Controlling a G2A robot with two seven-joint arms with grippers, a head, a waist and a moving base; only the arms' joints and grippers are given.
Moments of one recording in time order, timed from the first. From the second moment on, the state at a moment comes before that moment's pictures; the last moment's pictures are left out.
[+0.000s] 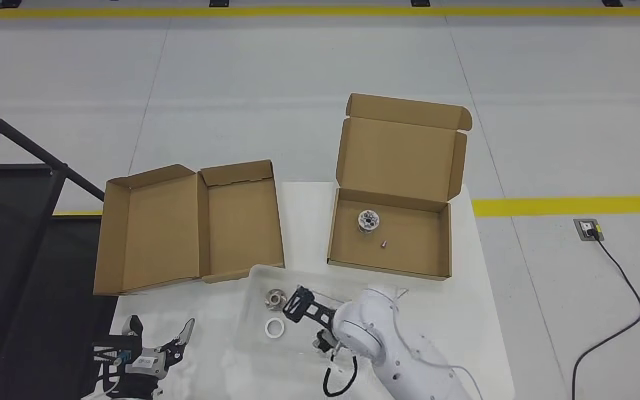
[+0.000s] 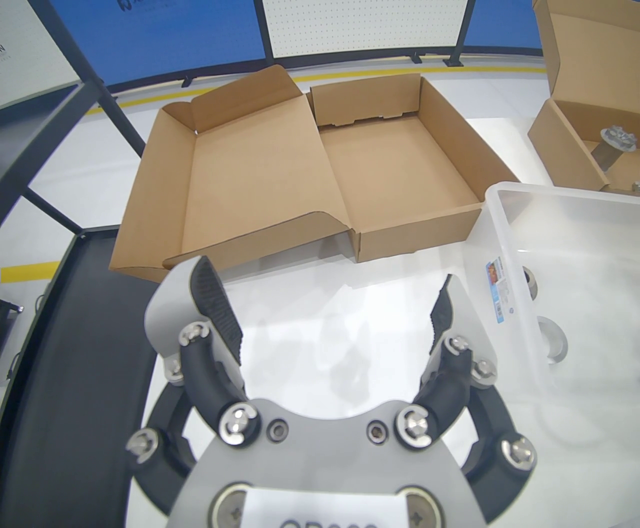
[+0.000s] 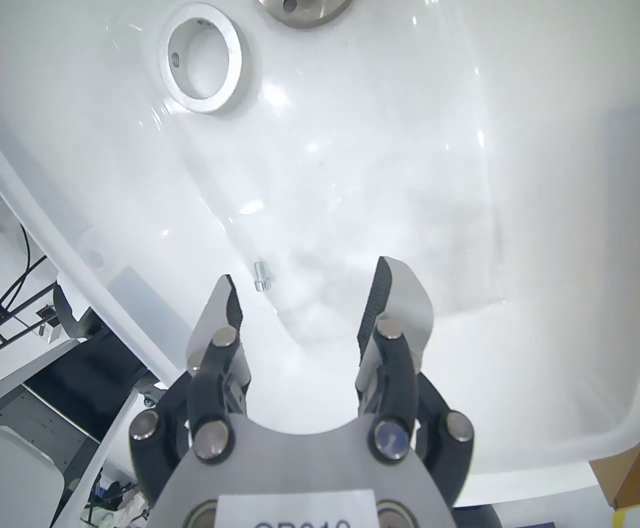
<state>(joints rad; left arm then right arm) 1.84 -1.17 -1.69 -1.83 1.25 0.00 0.22 -0.84 -1.53 0.86 -1.39 -1.22 -0.31 1.35</state>
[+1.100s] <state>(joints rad) 1.84 -1.17 -1.69 -1.83 1.25 0.00 0.22 -0.69 -1.59 0.68 -1.12 -1.13 -0.35 1.38</state>
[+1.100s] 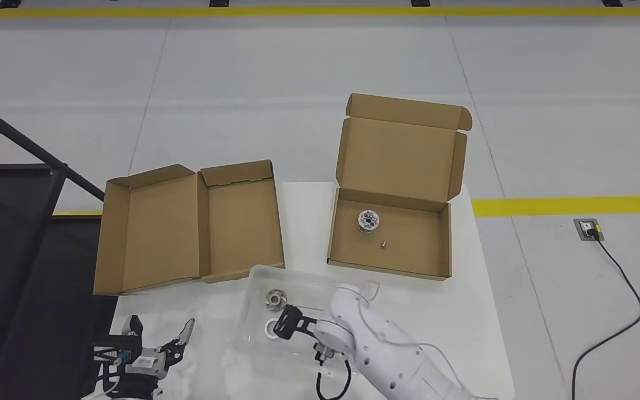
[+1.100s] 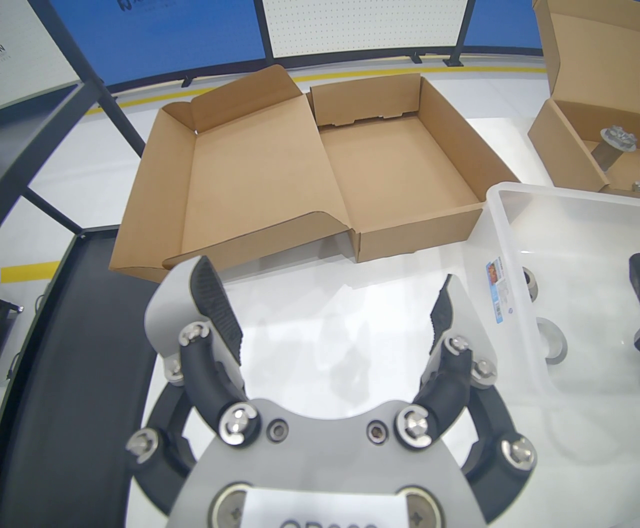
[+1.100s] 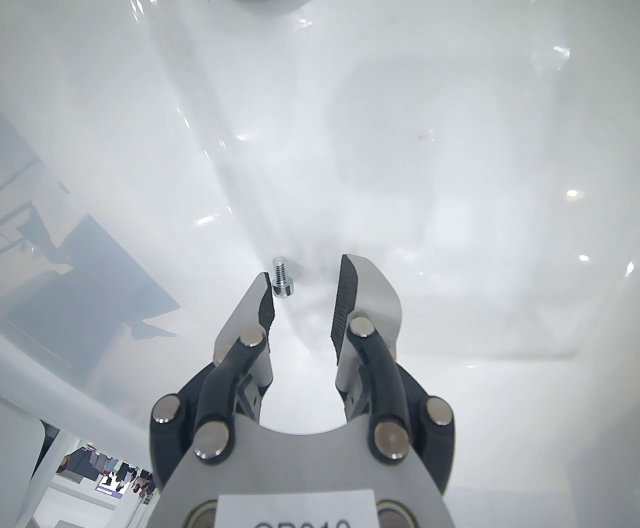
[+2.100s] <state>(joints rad) 1.84 -1.17 -1.69 -1.83 1.25 0.00 0.22 -0.64 -1.61 0.66 -1.02 -1.11 -0.35 1.36</state>
